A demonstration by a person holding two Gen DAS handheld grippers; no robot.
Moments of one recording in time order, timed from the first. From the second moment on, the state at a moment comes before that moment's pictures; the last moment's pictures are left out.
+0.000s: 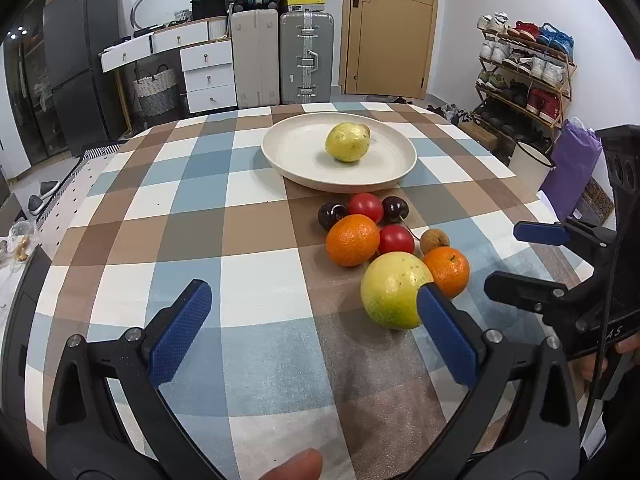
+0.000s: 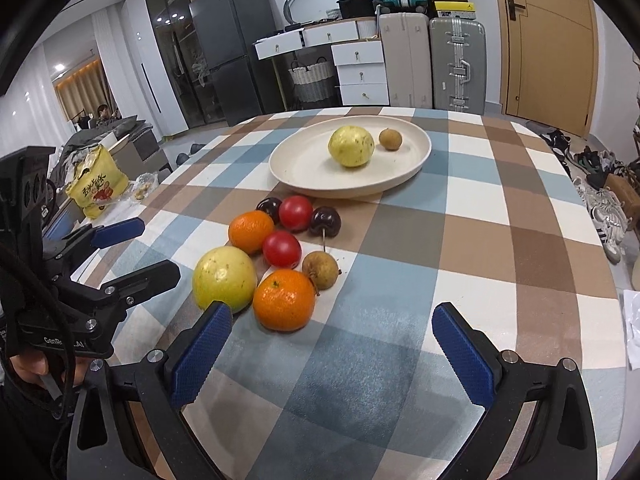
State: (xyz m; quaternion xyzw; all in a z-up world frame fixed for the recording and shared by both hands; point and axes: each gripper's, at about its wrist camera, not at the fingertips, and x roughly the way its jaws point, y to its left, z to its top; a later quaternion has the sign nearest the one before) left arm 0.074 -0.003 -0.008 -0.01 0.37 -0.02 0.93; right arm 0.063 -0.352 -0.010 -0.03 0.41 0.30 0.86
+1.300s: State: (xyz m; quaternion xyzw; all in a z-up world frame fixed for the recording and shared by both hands) left arm 0.102 -0.029 -0.033 -0.03 0.43 -0.16 0.89; right arm 0.075 -0.334 -0.029 -0.06 0.43 0.31 0.84
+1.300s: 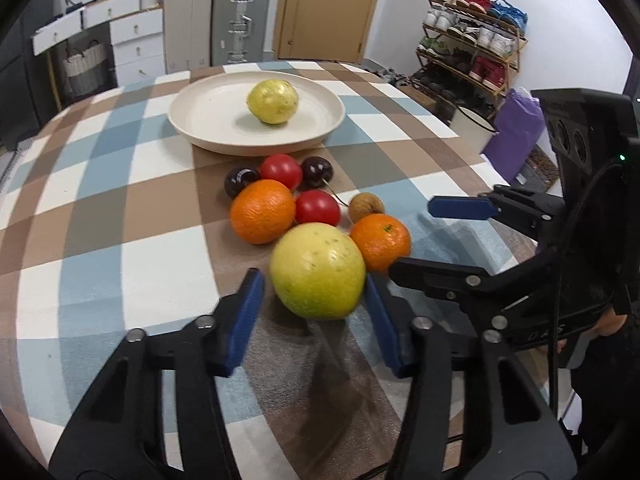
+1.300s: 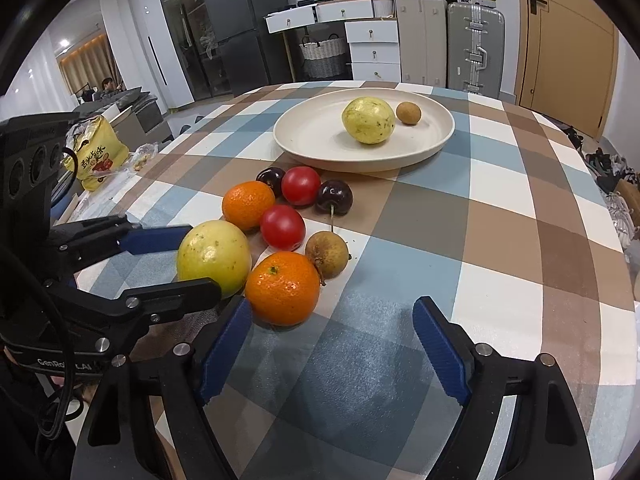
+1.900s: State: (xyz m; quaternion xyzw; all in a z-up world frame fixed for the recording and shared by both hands) left arm 0.088 -0.011 -0.028 -0.05 0.41 -0.15 0.90; right arm 0.076 -0.317 -0.033 -0.08 0.44 0.33 0.83
